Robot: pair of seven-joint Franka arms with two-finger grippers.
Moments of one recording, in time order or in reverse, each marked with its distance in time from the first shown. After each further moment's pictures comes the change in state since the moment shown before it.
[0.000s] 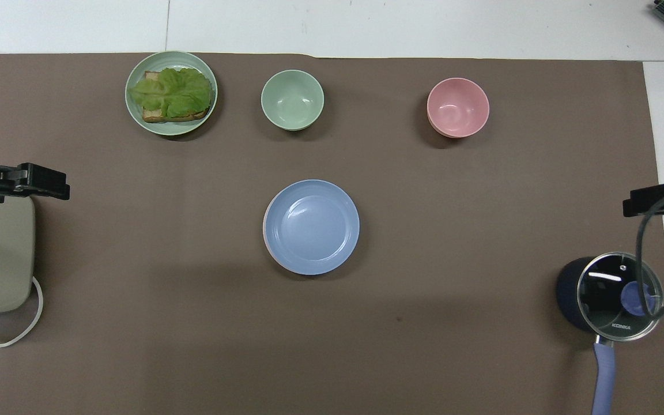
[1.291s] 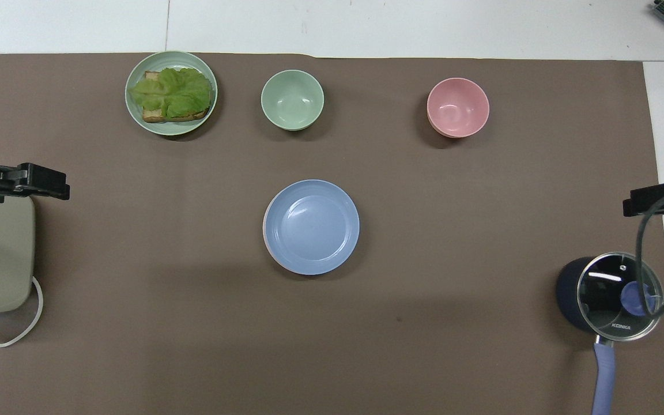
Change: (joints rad) left arm 0.000 0.000 0.000 0.000 0.000 0.000 0.000; right arm -0.002 0.001 0.000 0.001 0.000 0.002 0.000
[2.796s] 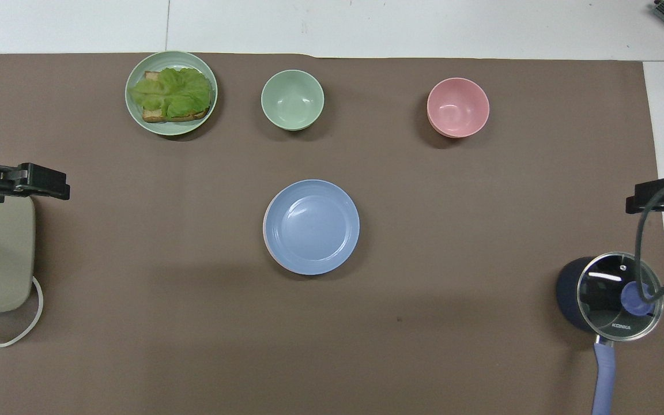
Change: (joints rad) left arm 0.000 0.000 0.000 0.000 0.000 0.000 0.000; right arm -0.008 0.004 -0.017 -0.023 0.014 0.008 0.084
